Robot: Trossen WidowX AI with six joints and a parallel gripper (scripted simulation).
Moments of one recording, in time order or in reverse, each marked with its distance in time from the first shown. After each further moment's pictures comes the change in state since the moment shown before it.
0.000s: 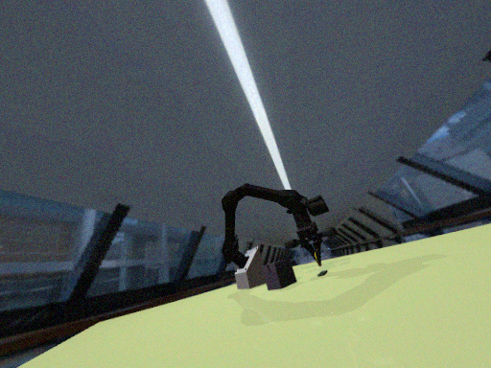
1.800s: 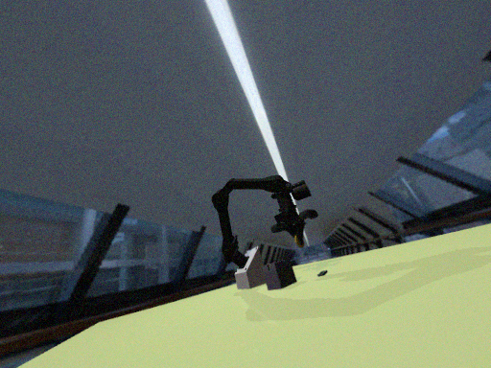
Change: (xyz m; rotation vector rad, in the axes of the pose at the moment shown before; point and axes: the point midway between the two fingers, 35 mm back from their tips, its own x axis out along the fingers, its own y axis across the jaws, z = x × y) arm -0.074 -0.032 0.027 0.308 0.007 -0.007
